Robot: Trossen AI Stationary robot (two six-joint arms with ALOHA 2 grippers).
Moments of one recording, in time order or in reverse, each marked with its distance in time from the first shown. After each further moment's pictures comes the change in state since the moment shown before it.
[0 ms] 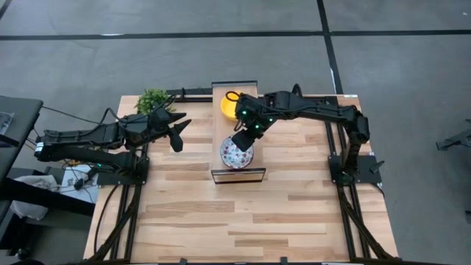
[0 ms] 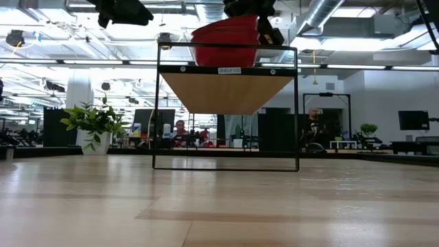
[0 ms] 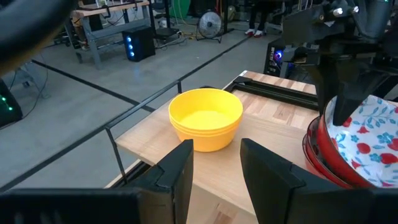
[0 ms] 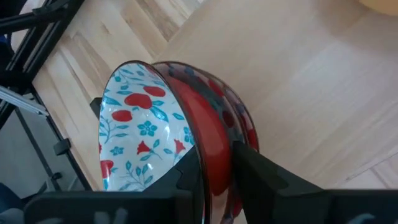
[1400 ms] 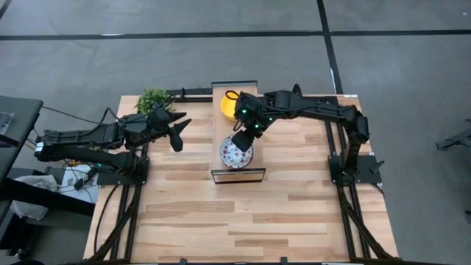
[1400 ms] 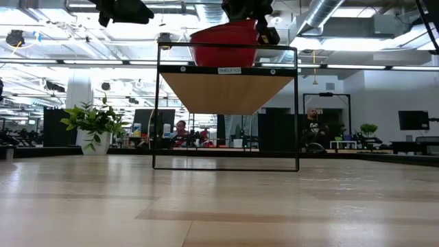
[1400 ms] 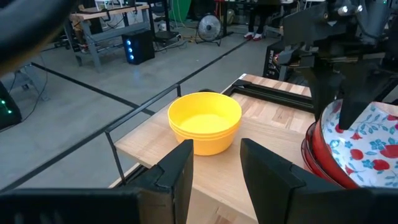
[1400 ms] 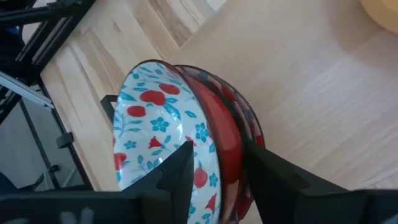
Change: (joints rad) left arm 0.000 0.000 0.000 0.015 0.000 0.008; right arm 0.003 0.003 0.018 0.012 -0.019 -0.058
